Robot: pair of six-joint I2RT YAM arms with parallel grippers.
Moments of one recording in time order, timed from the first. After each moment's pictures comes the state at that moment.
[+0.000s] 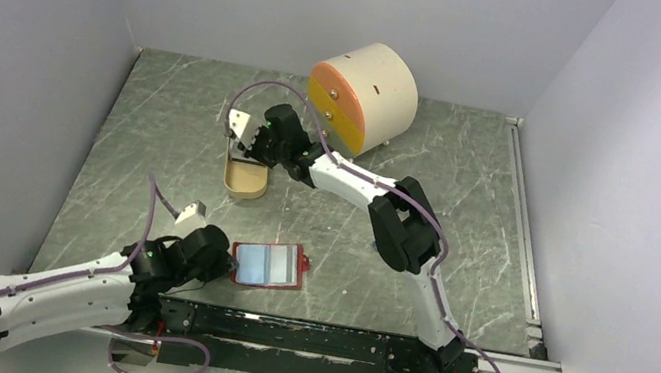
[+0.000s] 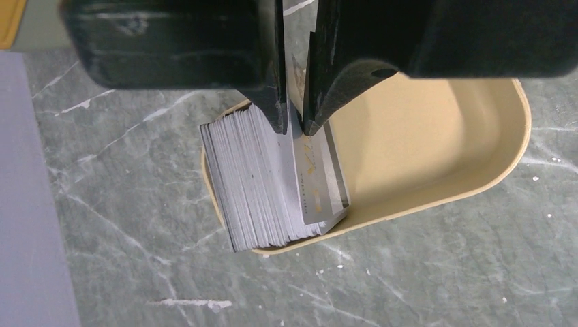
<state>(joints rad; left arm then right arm) -0.92 0.70 0.24 -0.43 -0.35 -1.38 0.84 2.26 1.75 -0.04 -0.20 -0.61</state>
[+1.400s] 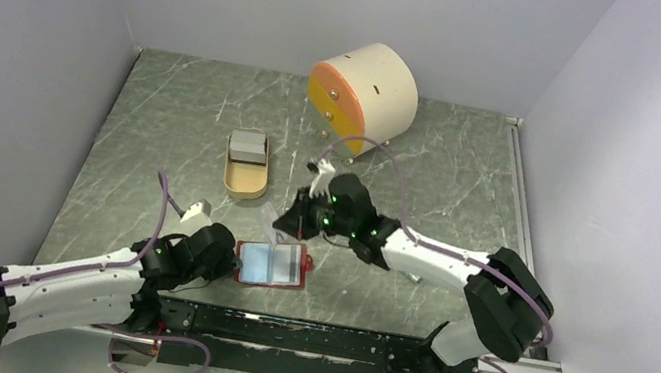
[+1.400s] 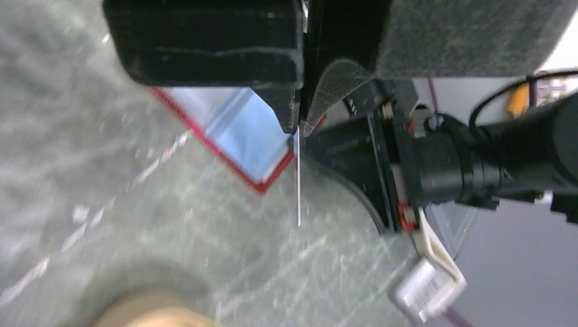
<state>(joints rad) -0.92 0.79 0.25 -0.36 -0.35 -1.38 0.88 1.52 0.85 0.23 -0.33 0.51</state>
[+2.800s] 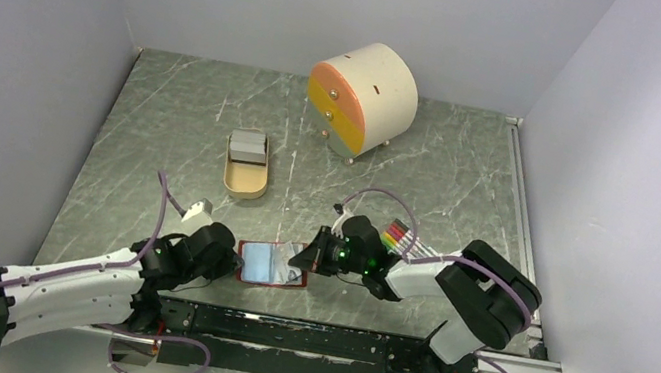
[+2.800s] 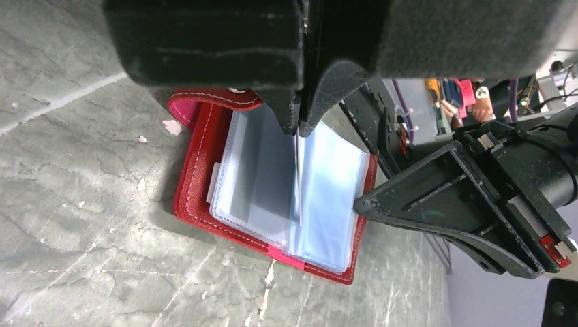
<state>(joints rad) -0.92 0.79 0.25 -0.34 -0.34 -1.37 0.87 1.58 0.41 0.63 -0.32 0.97</state>
